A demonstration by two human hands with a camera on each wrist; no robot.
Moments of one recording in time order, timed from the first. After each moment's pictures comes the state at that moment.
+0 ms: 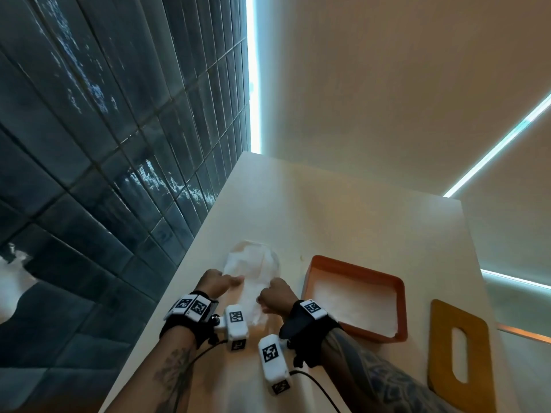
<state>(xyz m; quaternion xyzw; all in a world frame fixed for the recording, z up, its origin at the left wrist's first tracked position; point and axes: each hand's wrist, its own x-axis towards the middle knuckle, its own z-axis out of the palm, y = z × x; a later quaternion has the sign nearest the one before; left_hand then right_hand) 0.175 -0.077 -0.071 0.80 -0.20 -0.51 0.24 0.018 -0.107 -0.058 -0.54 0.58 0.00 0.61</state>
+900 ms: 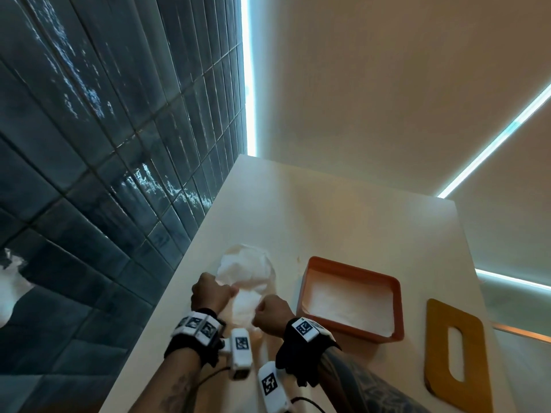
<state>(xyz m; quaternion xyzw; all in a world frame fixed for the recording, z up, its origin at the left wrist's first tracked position) 0.151 -0.058 -0.055 0.88 -0.23 -0.35 0.22 0.009 -0.084 -0.069 -0.69 0.54 0.09 0.47</state>
